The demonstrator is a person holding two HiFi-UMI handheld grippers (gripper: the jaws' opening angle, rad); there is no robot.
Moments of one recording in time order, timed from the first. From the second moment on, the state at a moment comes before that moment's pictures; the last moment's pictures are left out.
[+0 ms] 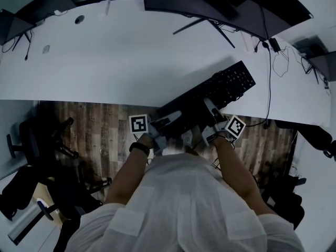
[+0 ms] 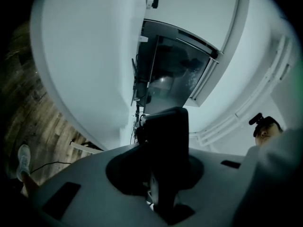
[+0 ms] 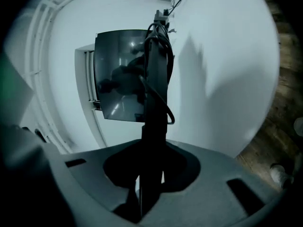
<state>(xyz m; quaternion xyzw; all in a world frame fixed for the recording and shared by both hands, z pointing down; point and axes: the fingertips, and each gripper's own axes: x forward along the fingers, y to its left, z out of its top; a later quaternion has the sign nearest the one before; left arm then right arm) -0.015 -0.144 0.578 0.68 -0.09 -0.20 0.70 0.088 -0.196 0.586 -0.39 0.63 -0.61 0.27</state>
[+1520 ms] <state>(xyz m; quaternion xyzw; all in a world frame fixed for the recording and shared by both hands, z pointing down) -0.032 -0.169 0.436 0.77 -0.06 -0.20 0.61 0.074 -0.214 0.436 -0.32 0.71 -0.53 0.33</state>
